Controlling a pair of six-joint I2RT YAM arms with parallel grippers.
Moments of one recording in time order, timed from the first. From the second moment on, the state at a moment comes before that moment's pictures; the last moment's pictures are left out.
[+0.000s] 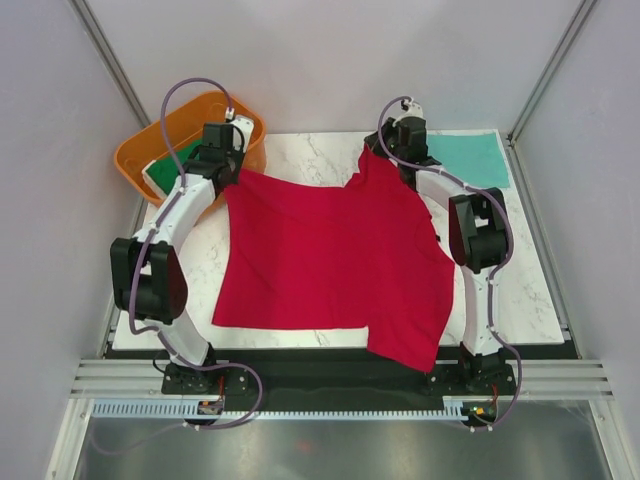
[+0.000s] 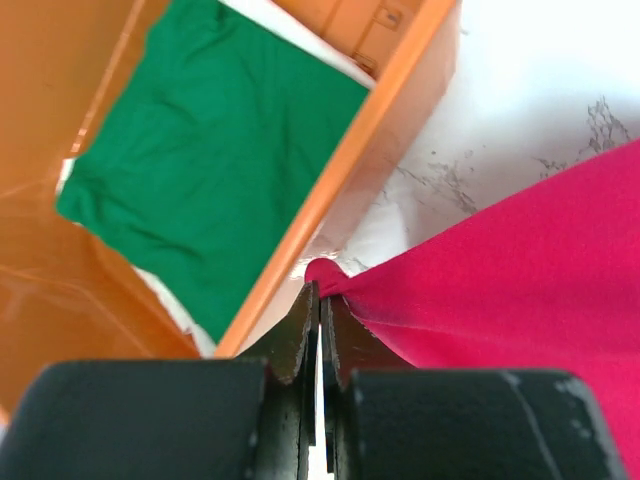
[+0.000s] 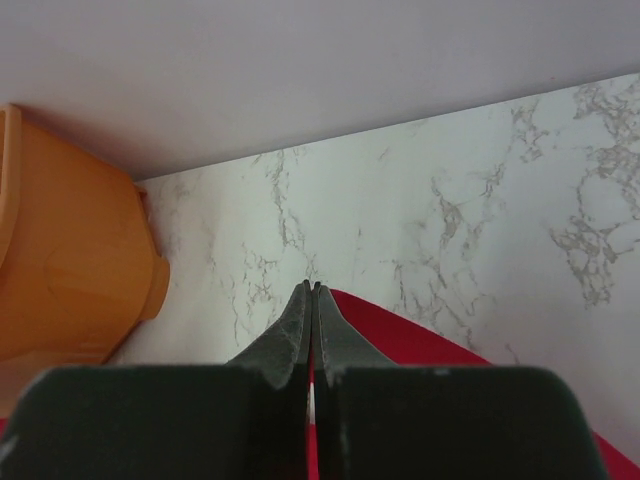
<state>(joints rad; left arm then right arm) -0.17 1.73 1.47 -0.42 -0.23 0.29 0.23 2.24 1.70 0.30 -0.14 0.58</state>
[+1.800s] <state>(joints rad) -0.26 0.77 1.50 -0.45 0.15 0.17 0.20 0.95 2.01 -0.67 0.47 0.43</state>
